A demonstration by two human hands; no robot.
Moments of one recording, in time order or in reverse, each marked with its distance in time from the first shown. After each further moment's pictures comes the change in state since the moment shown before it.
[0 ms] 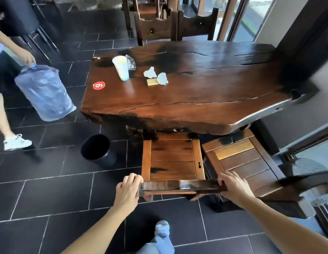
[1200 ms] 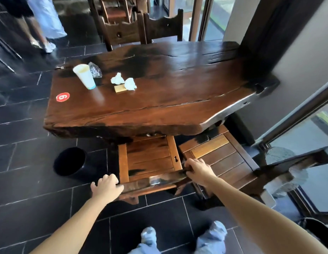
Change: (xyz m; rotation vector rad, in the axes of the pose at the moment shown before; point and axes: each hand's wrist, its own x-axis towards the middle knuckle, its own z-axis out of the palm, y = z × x) left_hand 0.068 0.063 -0.029 0.073 -0.249 -0.313; right_hand 0.050 0.022 -0.026 0.225 -0.041 0.034
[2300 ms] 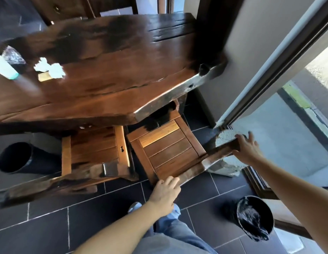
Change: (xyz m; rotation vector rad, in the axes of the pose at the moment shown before) left_hand -0.131 0.456 0.139 0.371 -0.073 0.919; right_hand -0.081 0.449 -0.168 -0.049 0.128 0.487
